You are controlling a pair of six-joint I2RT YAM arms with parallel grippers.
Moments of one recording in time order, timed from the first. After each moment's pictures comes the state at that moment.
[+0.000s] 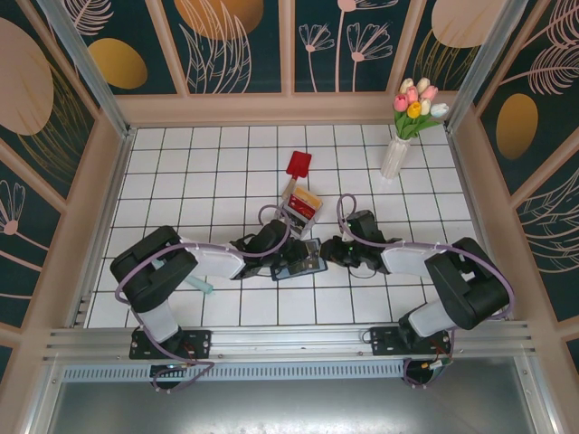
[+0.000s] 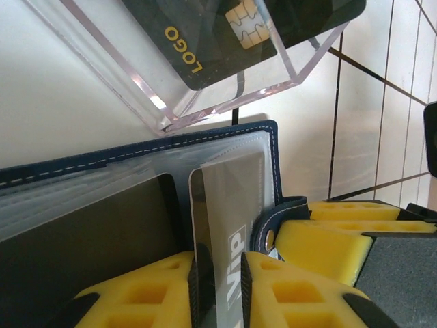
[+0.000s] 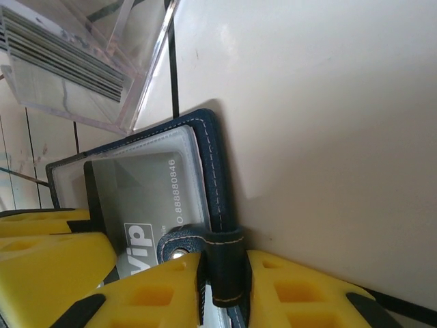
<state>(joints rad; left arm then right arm) -0.91 1.74 0.72 0.28 0.12 -1.17 0.54 1.46 0.46 0.10 -0.42 0.76</state>
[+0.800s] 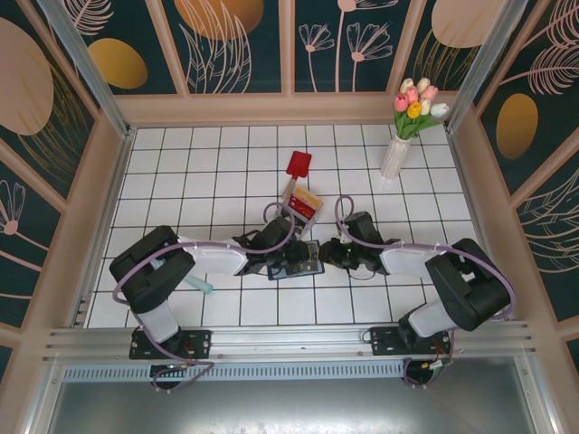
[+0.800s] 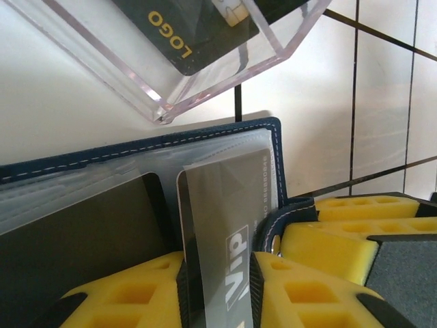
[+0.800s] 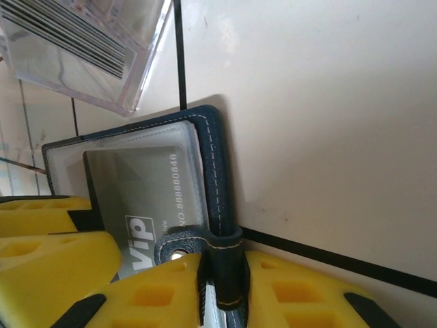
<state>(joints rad) -0.92 1.73 0.78 0.12 0.11 -1.07 0.56 1.45 0.47 0.07 -0.40 0.76</state>
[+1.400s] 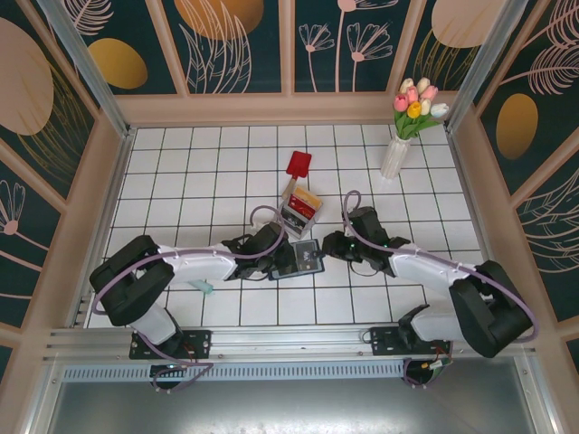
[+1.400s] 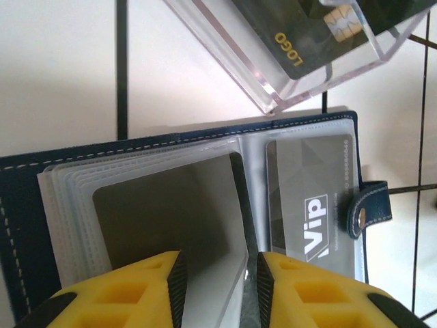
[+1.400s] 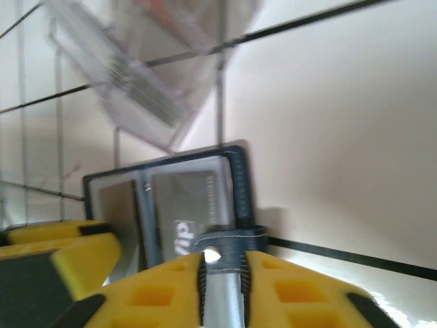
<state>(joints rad) -0.93 1.60 0.72 -0.05 -0.05 -1.06 0.58 1.27 0.50 -0.06 -0.29 0.75</state>
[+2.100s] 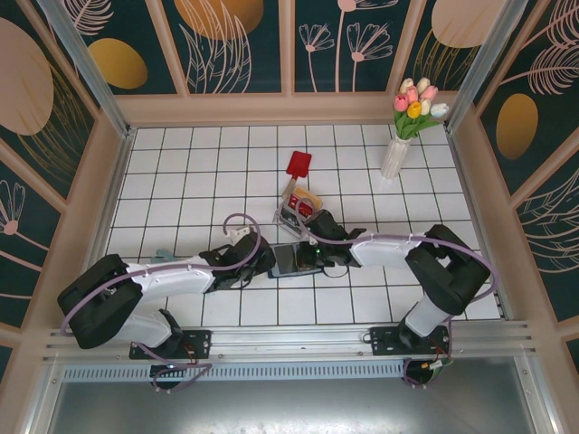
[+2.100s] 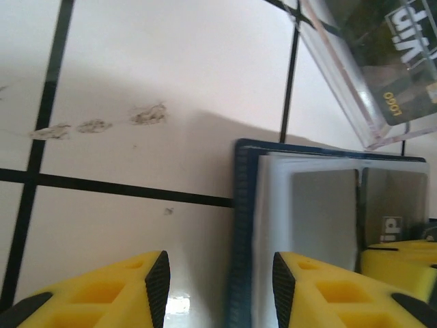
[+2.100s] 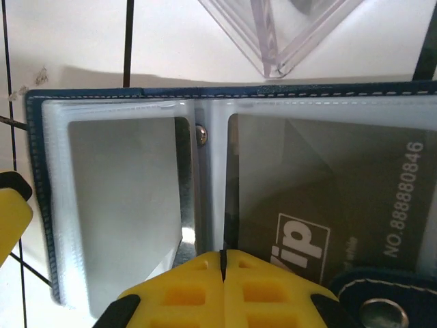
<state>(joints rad) -0.91 1.40 0.55 -0.09 -0.19 -1.15 0.82 1.61 0.72 -0.13 -0.23 0.73</state>
